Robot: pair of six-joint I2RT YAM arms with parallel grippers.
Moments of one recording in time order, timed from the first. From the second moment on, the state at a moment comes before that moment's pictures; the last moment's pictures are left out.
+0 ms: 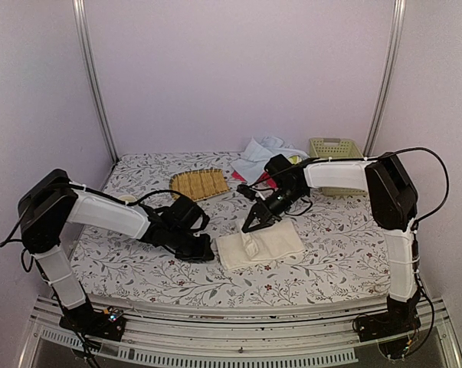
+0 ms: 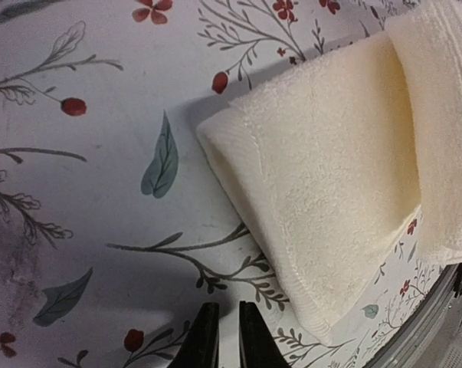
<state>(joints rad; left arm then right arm) -0.84 1.76 0.88 -0.14 0.17 -0.73 0.65 2.16 1.62 -0.70 -0.90 0.05</state>
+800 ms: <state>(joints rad) -0.84 1.77 0.86 -0.08 0.18 -0.73 0.70 2.29 1.73 -0.72 -0.95 0.10</state>
